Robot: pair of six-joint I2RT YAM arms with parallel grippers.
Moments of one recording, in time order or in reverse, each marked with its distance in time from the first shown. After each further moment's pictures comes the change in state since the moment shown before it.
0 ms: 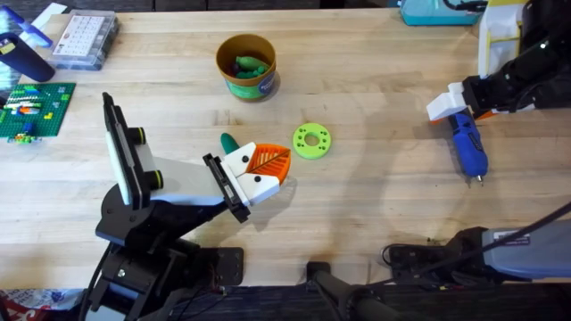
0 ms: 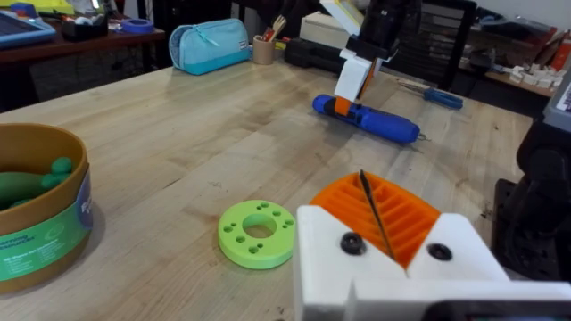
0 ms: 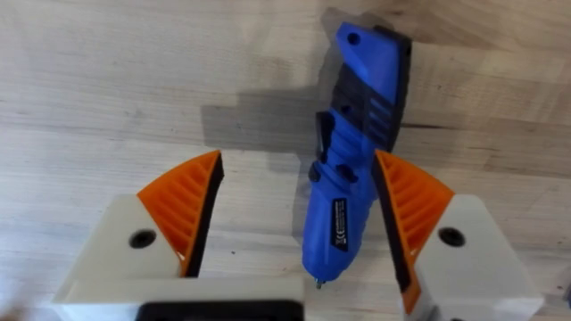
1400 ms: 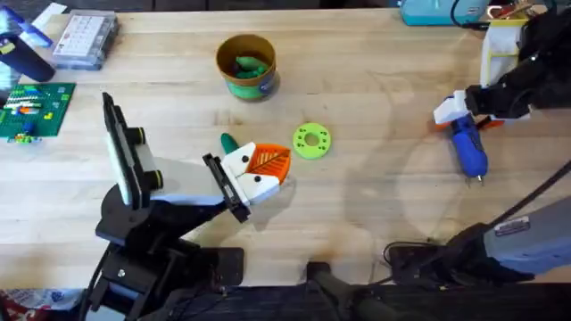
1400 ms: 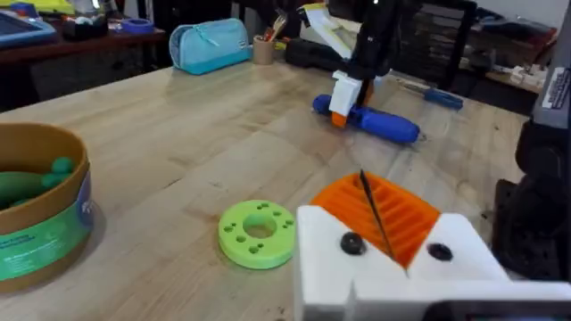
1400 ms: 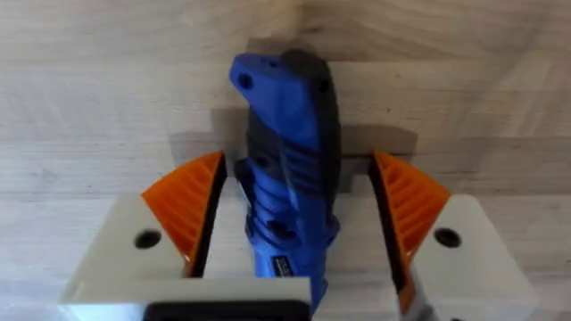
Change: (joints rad) left arm 0.000 0.000 0.000 0.000 0.000 -0.001; right arm -0.113 0.190 0.028 0.091 0.022 0.008
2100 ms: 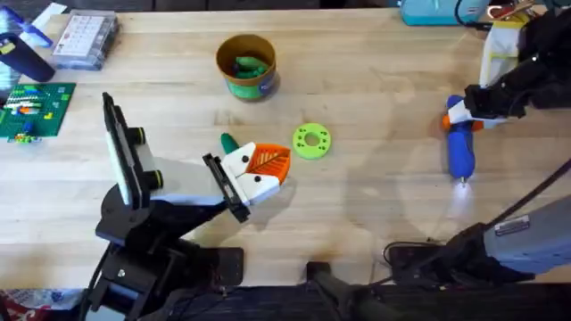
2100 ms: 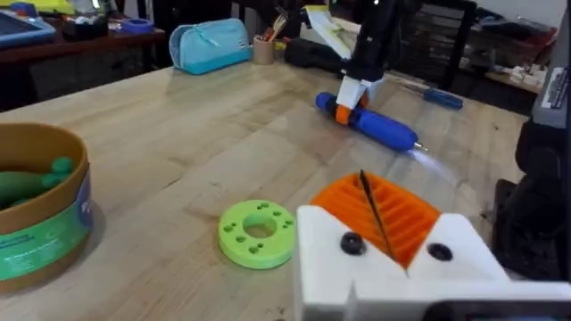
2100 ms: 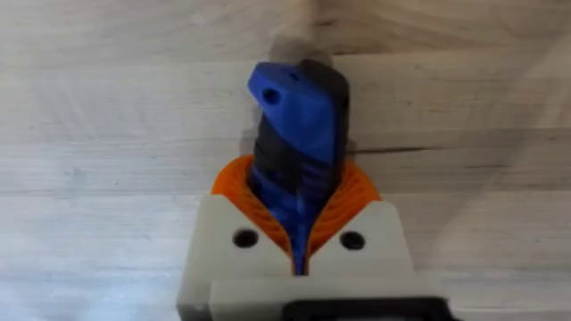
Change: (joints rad) left arm 0.000 0.000 0.000 0.000 0.000 0.000; right arm -0.001 0.008 0.005 -0.022 -0.045 0.047
